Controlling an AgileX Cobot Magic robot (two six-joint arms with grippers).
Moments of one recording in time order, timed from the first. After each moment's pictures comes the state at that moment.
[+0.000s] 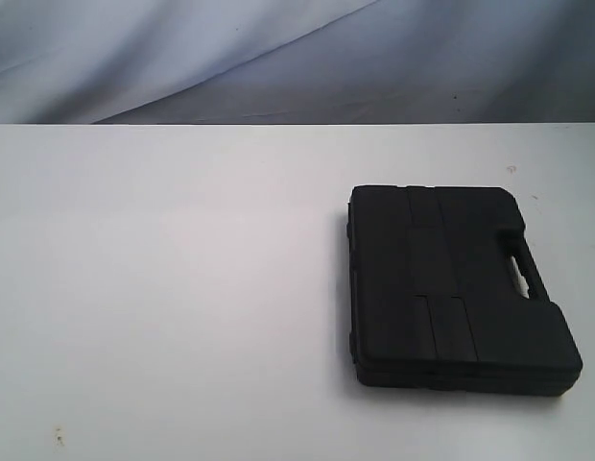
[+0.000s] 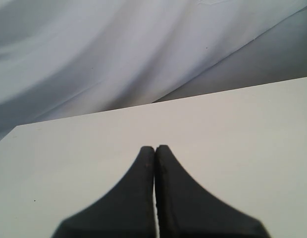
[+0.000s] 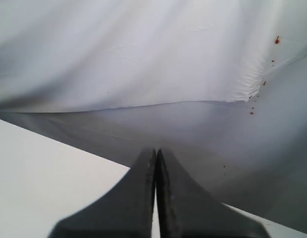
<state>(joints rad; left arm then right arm) -0.02 0.00 0.00 0.00 0.20 0.17 0.30 1.01 -1.18 0.23 0.47 -0.38</state>
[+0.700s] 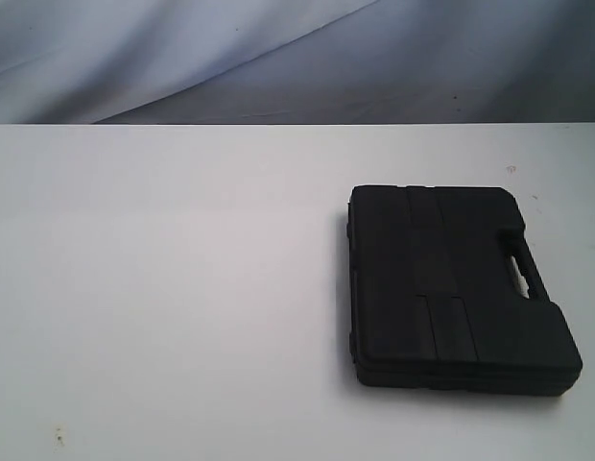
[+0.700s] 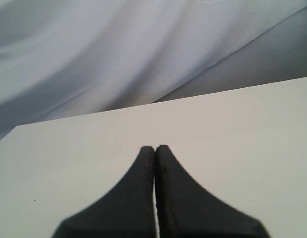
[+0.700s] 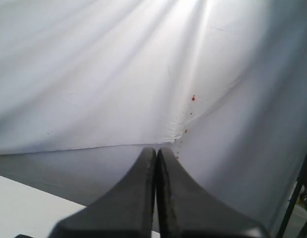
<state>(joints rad) -0.02 0.00 0.00 0.00 0.20 0.17 0.30 0.28 -0.53 -0.23 0.19 -0.11</state>
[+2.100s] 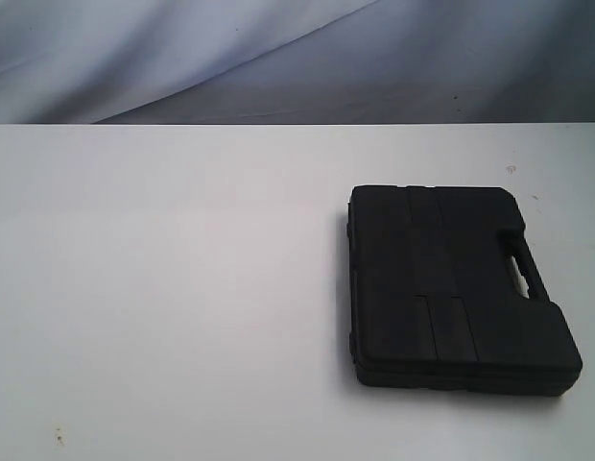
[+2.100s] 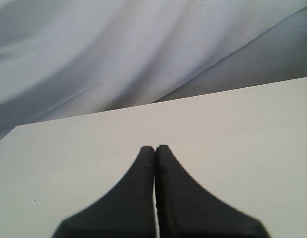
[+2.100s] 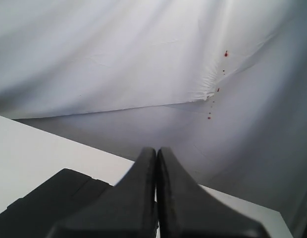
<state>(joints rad) -0.02 0.00 0.00 0.00 0.20 0.17 0.30 0.00 -0.09 0.23 0.07 -0.51</state>
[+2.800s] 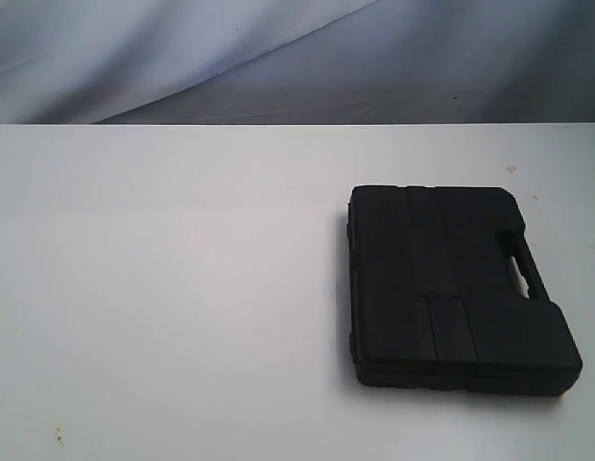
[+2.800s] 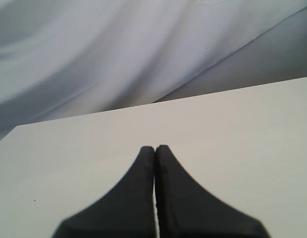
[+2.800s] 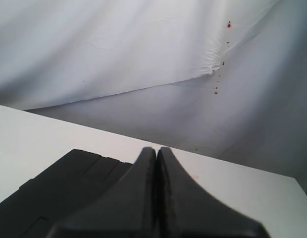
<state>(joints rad) -0.02 0.00 0.00 0.00 0.20 0.17 0.30 0.00 0.00 -0.07 0.05 -0.13</state>
